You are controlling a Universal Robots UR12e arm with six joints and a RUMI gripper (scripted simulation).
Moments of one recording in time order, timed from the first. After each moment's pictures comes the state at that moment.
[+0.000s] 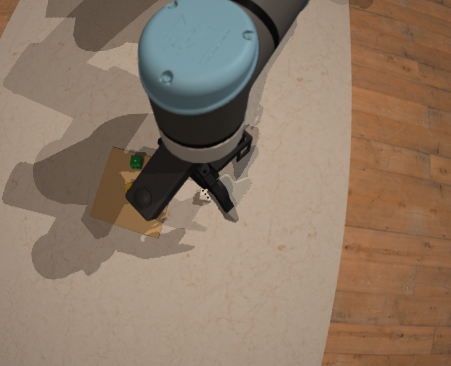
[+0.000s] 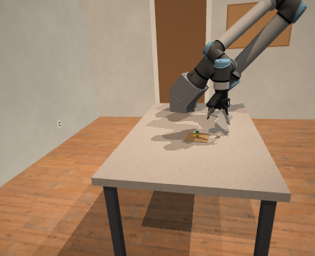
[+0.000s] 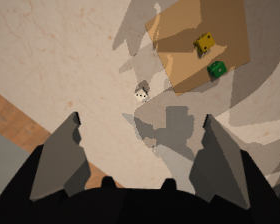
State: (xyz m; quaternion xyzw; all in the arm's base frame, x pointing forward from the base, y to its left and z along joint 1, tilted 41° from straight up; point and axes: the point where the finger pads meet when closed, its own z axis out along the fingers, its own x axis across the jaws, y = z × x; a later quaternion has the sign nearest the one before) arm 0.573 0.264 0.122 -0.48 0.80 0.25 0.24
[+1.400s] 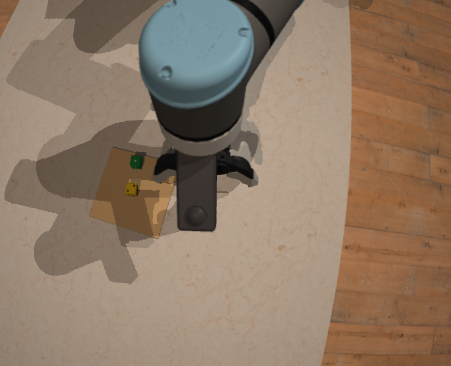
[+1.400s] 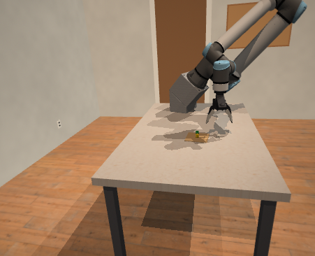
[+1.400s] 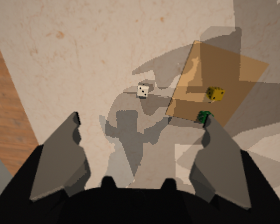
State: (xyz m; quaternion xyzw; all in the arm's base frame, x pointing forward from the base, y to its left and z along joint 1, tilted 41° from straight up) arm 0.565 0.277 0.119 -0.74 0.57 0.15 0.32
